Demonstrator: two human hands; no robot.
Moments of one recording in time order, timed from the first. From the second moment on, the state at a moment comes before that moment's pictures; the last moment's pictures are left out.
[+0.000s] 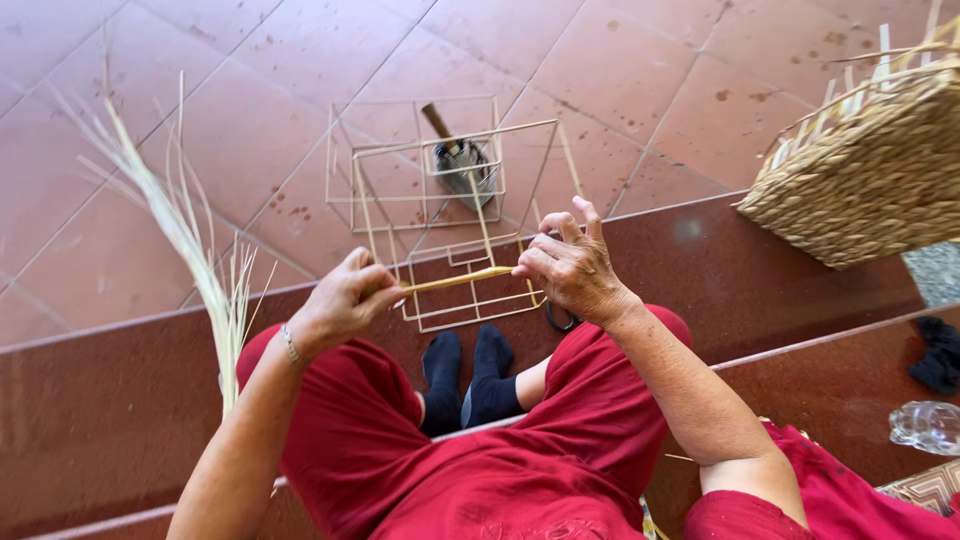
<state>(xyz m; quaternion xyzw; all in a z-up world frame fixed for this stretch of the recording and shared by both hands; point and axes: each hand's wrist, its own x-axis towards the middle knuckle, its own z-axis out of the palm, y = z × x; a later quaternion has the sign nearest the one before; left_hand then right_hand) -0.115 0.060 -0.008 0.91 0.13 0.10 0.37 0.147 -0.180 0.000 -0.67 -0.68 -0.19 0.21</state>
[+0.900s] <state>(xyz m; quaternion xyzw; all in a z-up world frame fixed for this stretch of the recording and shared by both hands) -0.122 0.034 -0.040 0.86 0.19 0.16 0.45 0.118 -0.162 -0.006 -0.65 -0.68 -0.14 0.31</state>
